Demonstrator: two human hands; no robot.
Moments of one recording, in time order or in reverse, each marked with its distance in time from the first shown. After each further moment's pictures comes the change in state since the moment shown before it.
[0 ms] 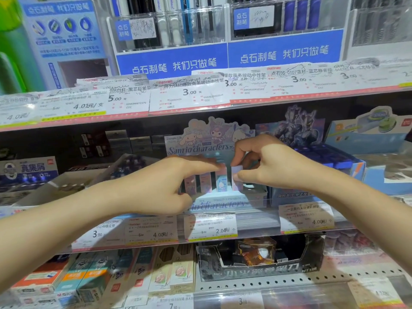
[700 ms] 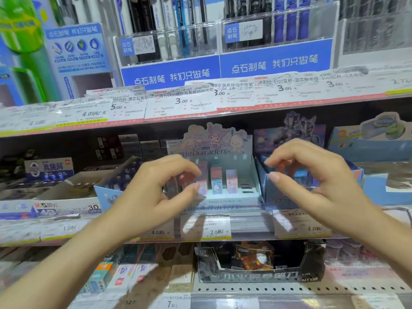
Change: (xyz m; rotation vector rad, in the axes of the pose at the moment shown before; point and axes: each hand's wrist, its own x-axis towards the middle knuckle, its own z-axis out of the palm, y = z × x) left_hand -0.021 0.022 0.022 -0.042 0.630 0.101; right_hand -0.071 0.008 -0.020 0.035 0.385 -0.338
